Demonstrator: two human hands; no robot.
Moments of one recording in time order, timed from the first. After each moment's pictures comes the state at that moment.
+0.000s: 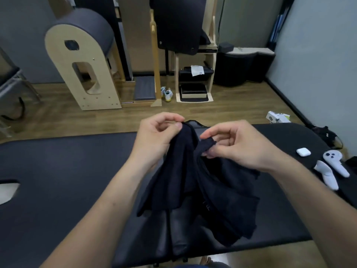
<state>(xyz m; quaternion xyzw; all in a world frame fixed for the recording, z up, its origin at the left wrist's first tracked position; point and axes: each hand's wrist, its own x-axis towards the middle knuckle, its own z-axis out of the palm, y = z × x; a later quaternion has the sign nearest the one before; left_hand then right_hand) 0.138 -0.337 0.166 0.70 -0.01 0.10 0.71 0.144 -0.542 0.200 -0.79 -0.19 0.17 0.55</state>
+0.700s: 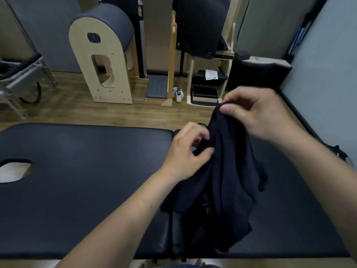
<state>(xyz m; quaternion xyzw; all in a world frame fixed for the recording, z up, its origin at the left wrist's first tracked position) 0.134 -0.351 0.117 0.79 -0.15 0.23 0.55 0.197 -0.519 0.227 -0.84 -0.36 -0.12 0.39</state>
